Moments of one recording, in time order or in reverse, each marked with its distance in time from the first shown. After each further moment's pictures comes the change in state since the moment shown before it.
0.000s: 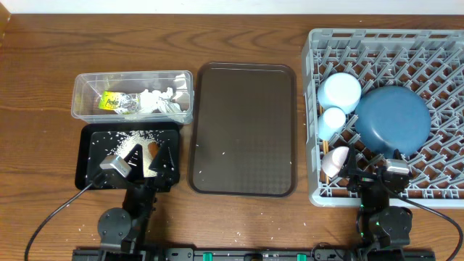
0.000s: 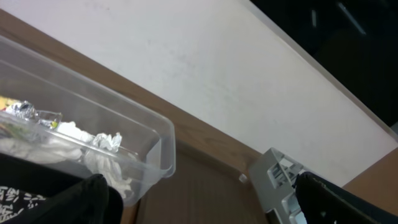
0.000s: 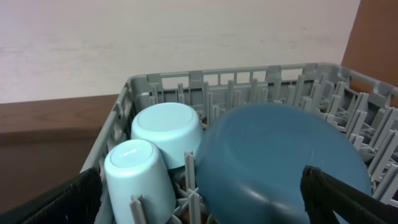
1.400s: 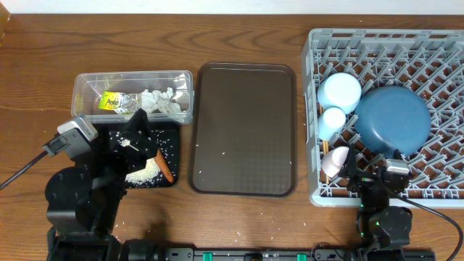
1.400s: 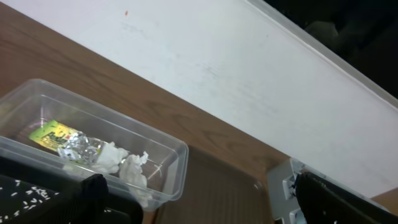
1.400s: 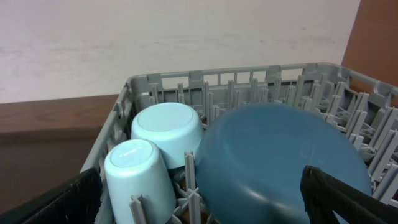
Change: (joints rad) left arm 0.093 0.520 0.746 -0.463 -0.016 0.085; right arm 0.000 0.000 0.000 0.000 0.000 0.000
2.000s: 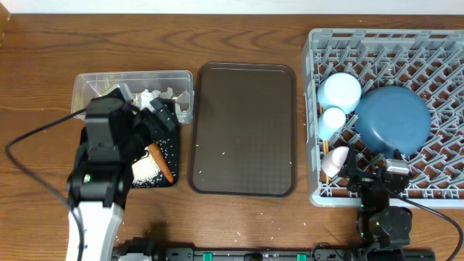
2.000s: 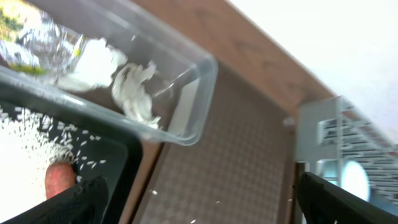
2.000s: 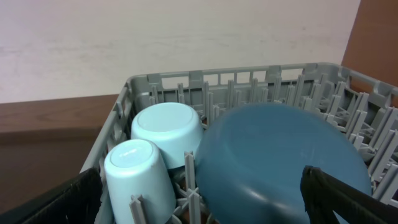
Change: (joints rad) left arm 0.002 0.413 0.000 0.002 0.162 -0.076; right arm 0.000 0.000 0.000 0.000 0.000 0.000
